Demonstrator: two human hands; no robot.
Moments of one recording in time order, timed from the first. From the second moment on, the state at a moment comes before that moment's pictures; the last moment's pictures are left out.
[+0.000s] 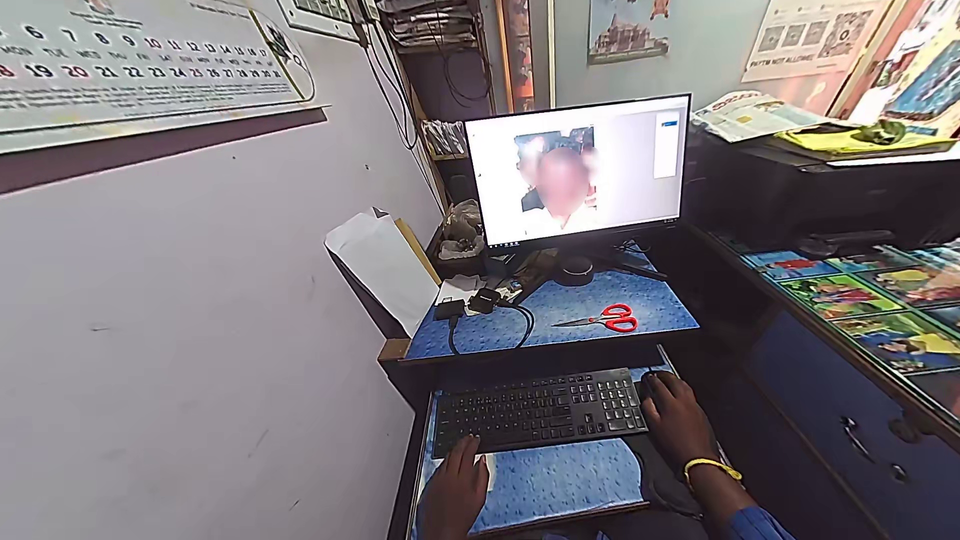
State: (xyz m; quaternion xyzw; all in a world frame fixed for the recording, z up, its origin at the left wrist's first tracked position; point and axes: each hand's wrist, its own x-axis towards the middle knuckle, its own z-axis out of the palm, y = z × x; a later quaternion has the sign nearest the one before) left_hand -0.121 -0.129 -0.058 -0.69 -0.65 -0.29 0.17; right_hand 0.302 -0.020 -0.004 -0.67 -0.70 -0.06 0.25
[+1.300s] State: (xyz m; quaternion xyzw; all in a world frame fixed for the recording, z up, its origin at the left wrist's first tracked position) left_hand -0.122 -0.126 -0.059 -0.68 -0.65 -0.30 0.17; right_hand 0.304 -0.018 -0.008 -0.66 -0.70 -0.07 0.27
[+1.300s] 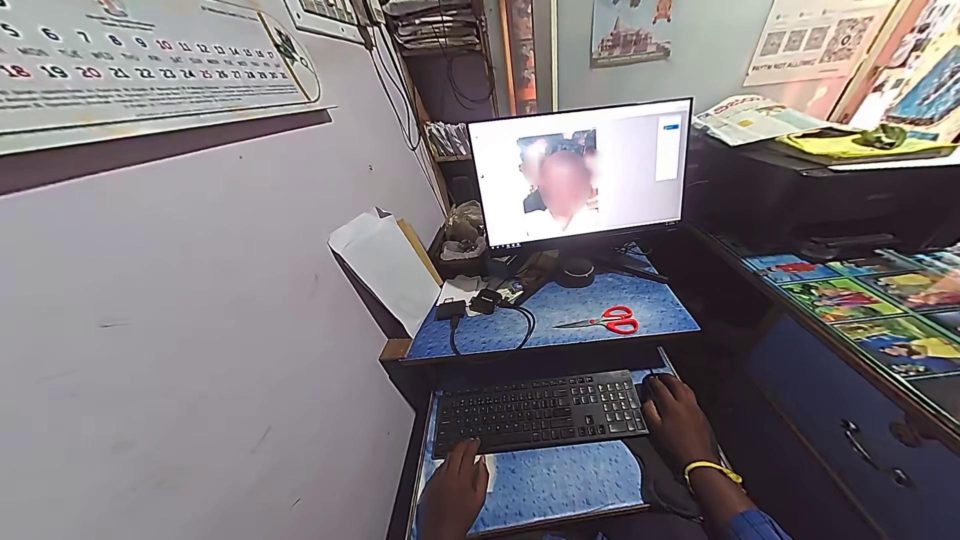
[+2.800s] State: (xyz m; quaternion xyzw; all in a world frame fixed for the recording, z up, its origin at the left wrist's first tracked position) left_hand -0.122 -0.128 -0.058 -0.68 -0.64 -0.30 0.17; right_hand 0.303 -0.017 -0.009 -0.66 -0.70 -0.08 0.26
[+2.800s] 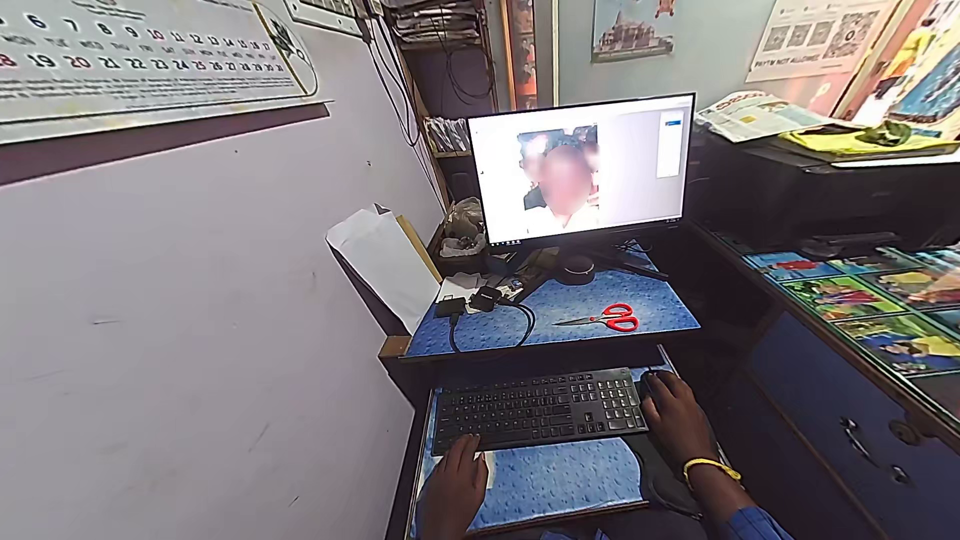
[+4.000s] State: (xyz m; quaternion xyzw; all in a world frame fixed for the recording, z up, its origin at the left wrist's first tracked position) left_hand -0.110 -0.122 -0.031 -0.69 -0.68 -0.27 0.04; right_hand 0.298 -0.022 -0.002 -0.71 -0.65 -0.02 0.25
